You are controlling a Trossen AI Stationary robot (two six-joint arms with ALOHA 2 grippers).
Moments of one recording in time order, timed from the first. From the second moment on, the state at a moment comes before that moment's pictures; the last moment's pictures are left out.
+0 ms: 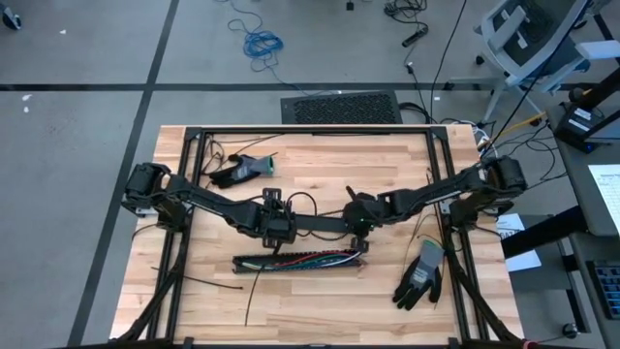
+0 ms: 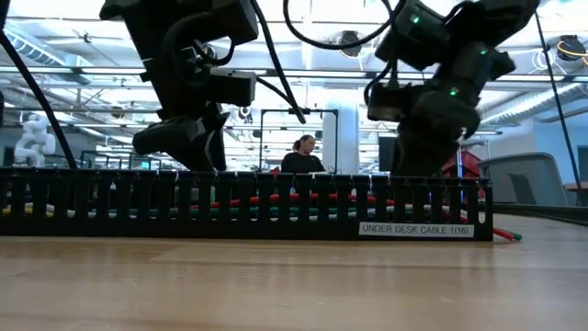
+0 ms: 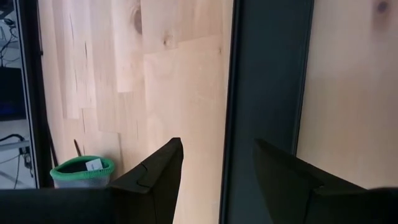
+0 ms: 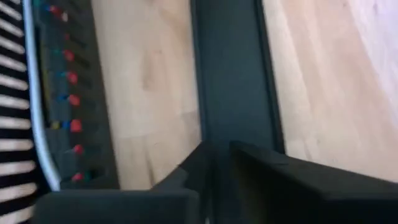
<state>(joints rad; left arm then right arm) -0.19 1.68 1.04 -0.67 -0.53 -0.02 0.06 1.58 0.76 -0.20 0.02 0.29</state>
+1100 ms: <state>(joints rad) -0.19 1.68 1.04 -0.69 -0.53 -0.09 -0.05 1.84 0.78 -0.01 0.05 0.26</state>
